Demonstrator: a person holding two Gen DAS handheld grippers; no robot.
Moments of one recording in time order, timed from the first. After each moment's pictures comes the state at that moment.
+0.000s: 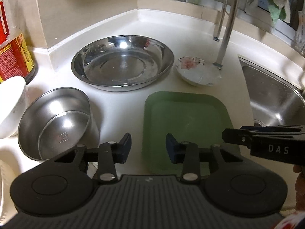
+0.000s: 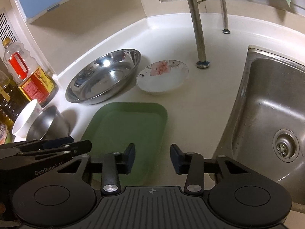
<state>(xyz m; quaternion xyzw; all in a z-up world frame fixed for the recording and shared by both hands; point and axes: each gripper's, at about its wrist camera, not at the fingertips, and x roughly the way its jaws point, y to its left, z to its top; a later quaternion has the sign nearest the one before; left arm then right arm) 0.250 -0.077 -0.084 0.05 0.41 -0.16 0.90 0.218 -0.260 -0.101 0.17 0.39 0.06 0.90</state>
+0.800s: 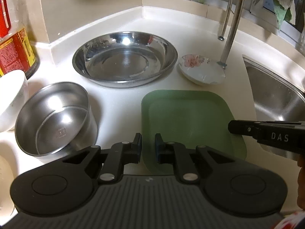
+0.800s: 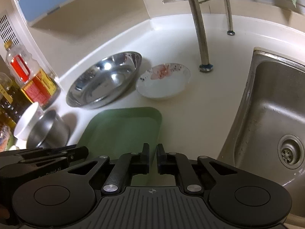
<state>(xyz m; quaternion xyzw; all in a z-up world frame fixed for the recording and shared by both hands) 0.249 -0.081 -0.088 0.04 0.41 -0.15 0.90 0.226 -0.269 -0.101 0.18 0.39 0.07 0.90</state>
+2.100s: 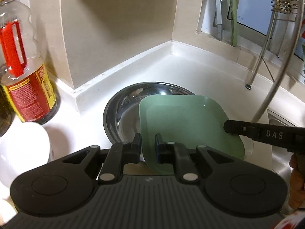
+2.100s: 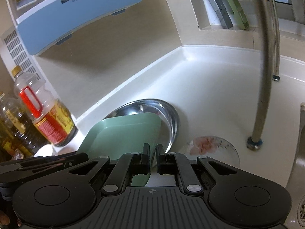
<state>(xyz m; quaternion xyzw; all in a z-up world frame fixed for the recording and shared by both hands) 0.340 -0.049 -0.038 0.00 0.36 -0.10 0.93 0.347 -0.255 -0.062 0.17 0.34 0.14 0.92</state>
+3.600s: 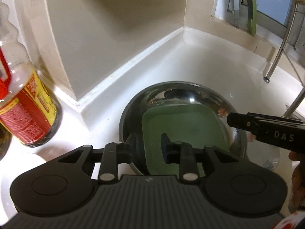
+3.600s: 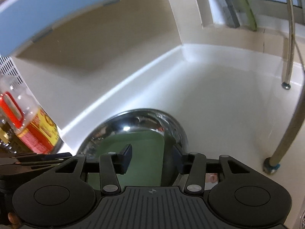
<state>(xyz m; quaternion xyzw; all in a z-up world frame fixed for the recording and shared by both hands) 0.405 -0.029 -0.046 0.03 0.41 -0.10 0.91 0.398 -0.234 -0.071 0.16 0.34 0.12 0.92</state>
